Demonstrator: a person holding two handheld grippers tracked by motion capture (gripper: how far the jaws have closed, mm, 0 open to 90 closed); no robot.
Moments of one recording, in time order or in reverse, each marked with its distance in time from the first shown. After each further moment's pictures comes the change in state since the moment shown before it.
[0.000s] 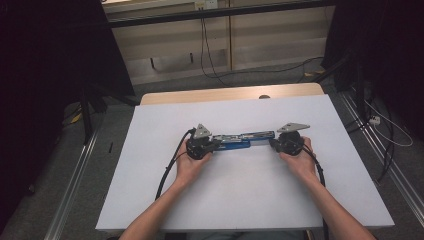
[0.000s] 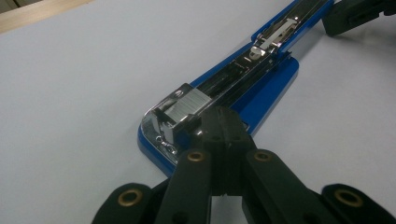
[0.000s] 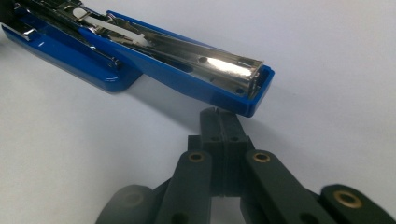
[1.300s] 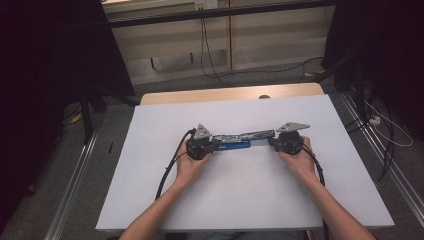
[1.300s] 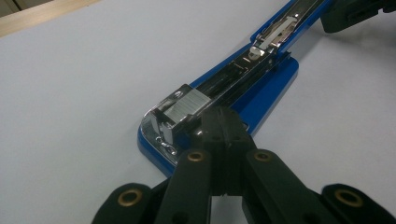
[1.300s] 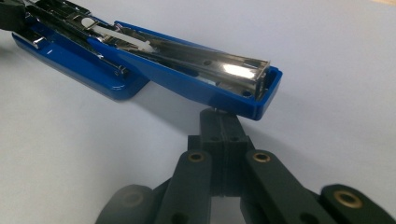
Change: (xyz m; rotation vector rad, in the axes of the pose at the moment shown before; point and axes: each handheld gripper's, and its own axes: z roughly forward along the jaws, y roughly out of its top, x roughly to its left) left arm 0.000 -0.001 0.000 -0.005 -0.002 0.005; right arm 0.001 0.002 0.001 -0.026 0.013 -0.009
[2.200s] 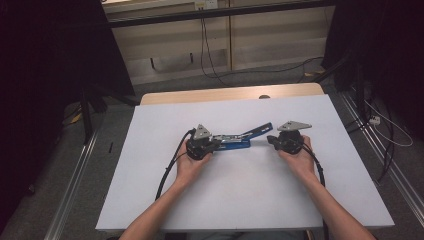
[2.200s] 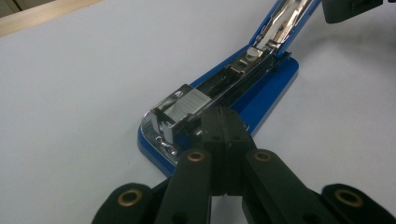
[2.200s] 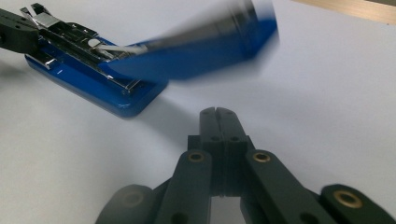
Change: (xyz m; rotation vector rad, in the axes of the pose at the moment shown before) left arm 0.000 0.000 0.000 -0.004 0.009 0.007; right arm 0.002 0.004 -0.004 -0.053 0.000 0.018
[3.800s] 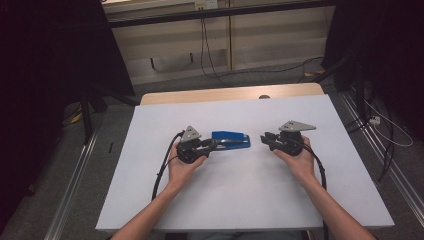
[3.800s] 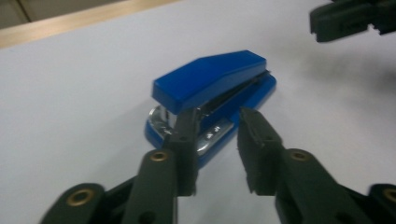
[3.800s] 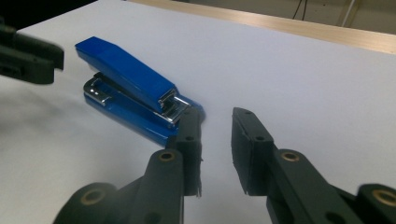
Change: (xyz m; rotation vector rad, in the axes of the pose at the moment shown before) left arm 0.001 -0.005 -0.035 -0.090 -0.016 -0.092; right arm 0.011 0.006 -0.012 -0.122 0.095 0.026
